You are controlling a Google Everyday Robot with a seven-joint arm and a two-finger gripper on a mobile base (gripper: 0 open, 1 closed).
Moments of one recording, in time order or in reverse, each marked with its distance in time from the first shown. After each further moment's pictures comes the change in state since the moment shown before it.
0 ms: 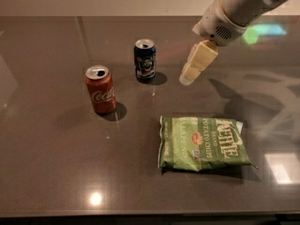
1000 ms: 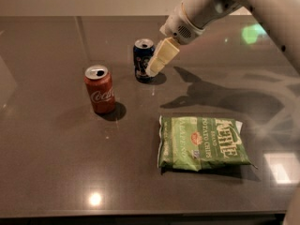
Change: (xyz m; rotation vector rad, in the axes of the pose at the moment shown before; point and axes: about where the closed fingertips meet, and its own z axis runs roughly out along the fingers) arm -0.071 -0.027 0.073 -0.083 -0.166 -0.008
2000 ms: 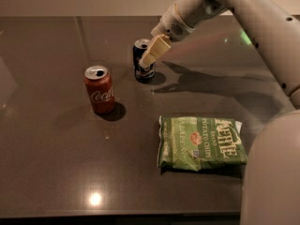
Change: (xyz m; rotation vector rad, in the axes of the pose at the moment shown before) arm -0.013 -0.035 0.034 -0.045 -0.064 0.013
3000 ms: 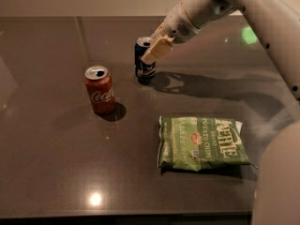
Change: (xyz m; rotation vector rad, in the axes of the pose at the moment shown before) arm -0.003 0.024 -0.012 -0.078 -0.050 -0.035
